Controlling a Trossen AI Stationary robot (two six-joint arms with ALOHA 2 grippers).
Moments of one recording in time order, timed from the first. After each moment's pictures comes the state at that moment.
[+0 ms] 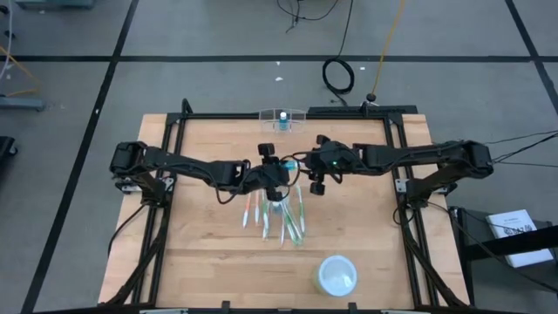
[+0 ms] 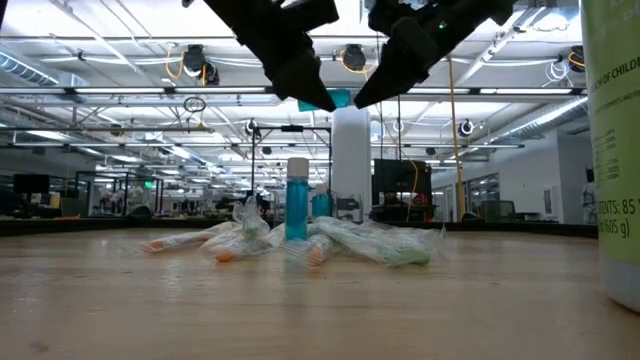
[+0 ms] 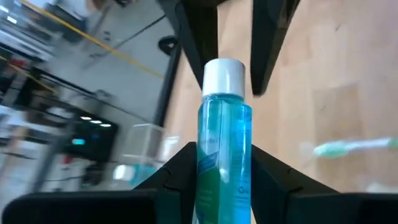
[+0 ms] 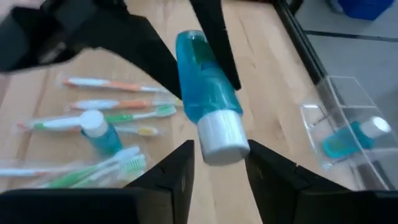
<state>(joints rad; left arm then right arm) -0.06 1.69 1.21 -0.17 -0.60 0.35 -0.09 1.38 1.01 -0.26 0.16 -0.10</state>
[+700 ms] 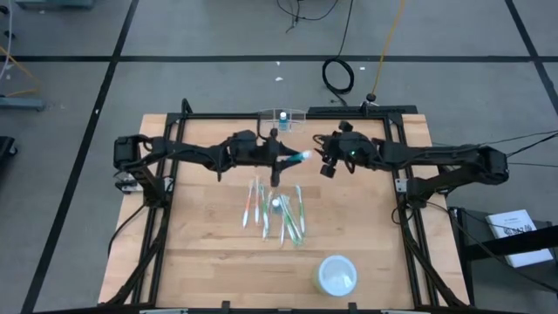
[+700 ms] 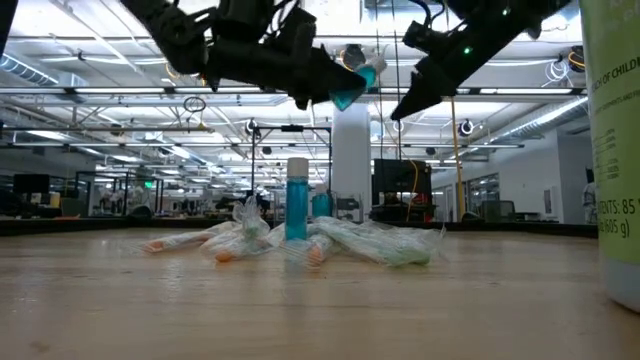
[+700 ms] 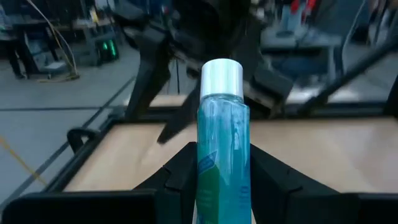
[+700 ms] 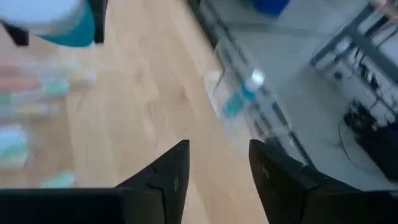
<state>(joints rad) 0.23 1.69 0.92 0.66 0.20 0.09 -0.21 1.20 0.80 -0.11 0.33 -0.17</state>
